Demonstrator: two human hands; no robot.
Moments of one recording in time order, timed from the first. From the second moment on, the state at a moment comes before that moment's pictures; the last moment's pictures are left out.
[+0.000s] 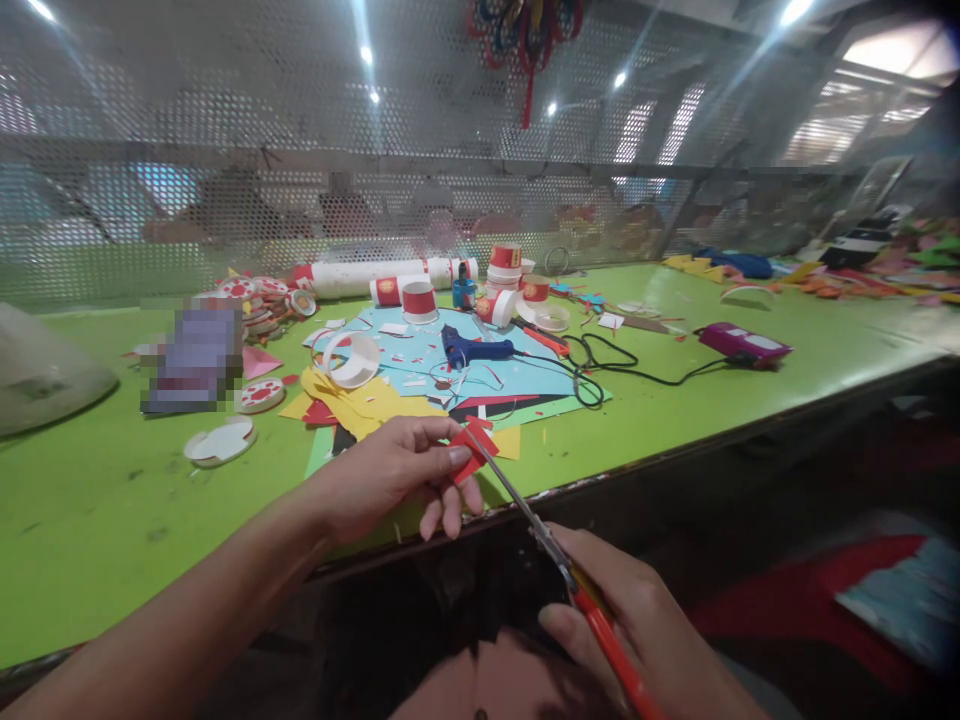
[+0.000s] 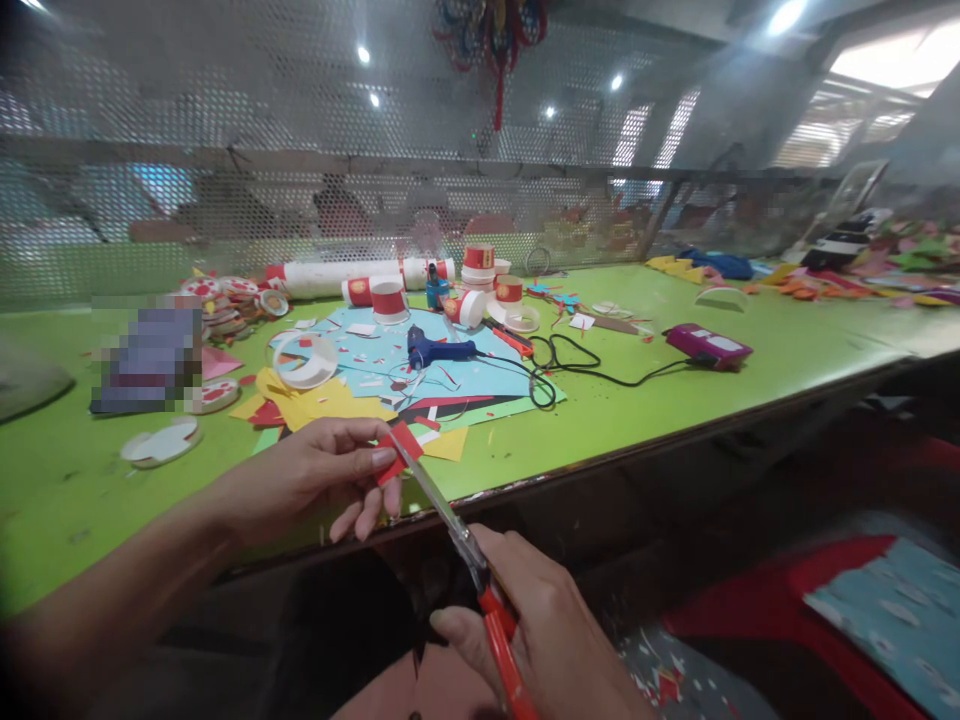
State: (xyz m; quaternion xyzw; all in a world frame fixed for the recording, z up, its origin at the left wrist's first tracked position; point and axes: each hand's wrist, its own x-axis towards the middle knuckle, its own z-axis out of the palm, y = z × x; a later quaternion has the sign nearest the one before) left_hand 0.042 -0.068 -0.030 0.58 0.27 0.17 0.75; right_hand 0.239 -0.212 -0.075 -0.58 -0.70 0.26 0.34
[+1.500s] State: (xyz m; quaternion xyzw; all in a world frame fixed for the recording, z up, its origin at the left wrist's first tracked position) left_hand 0.040 -0.066 -0.032 0.59 0.28 0.16 0.74; right_hand 0.236 -0.207 -0.082 -0.54 -0.70 0.32 0.35
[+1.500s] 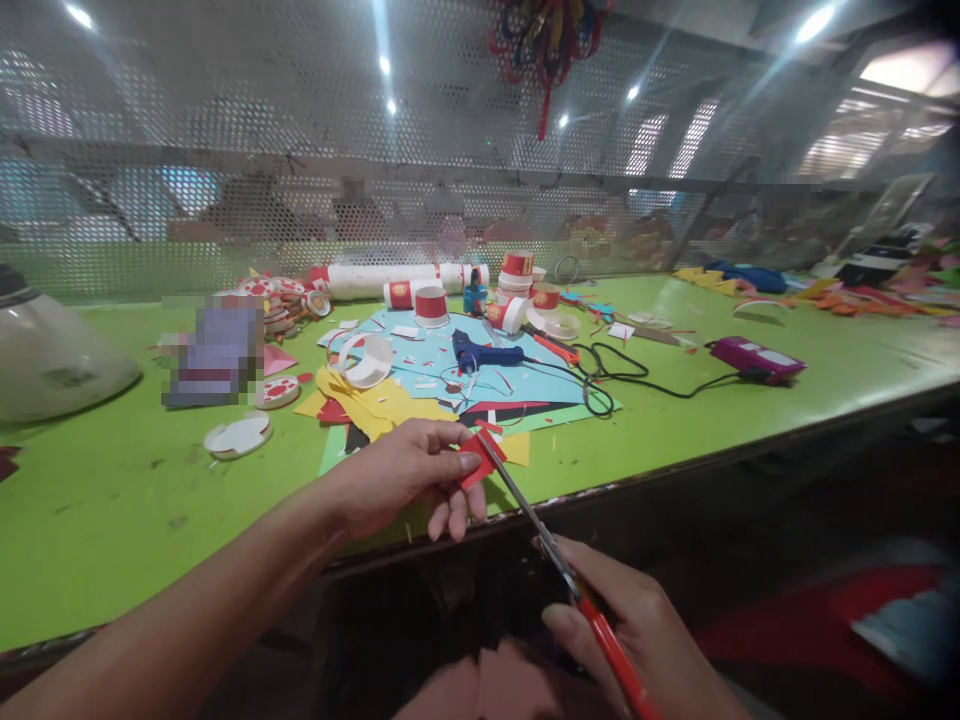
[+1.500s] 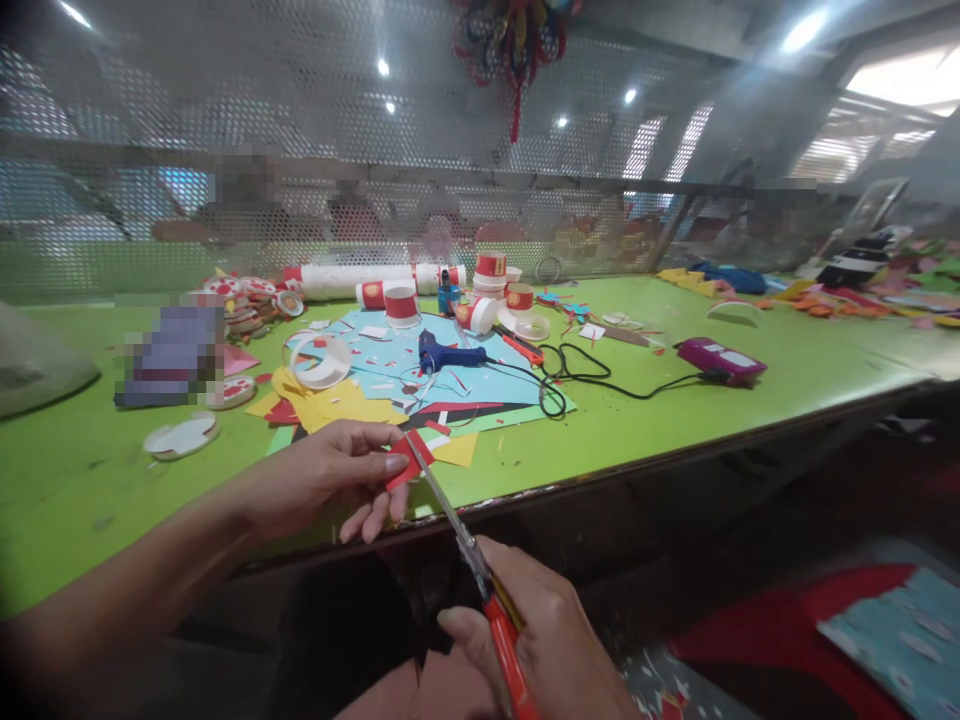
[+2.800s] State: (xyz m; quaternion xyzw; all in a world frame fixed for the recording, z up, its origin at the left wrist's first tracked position) left_hand 0.037 -0.057 -0.029 0.55 0.33 0.38 0.67; right_hand 0.231 -0.203 -0.102 -0.62 -0.58 0.26 0.45
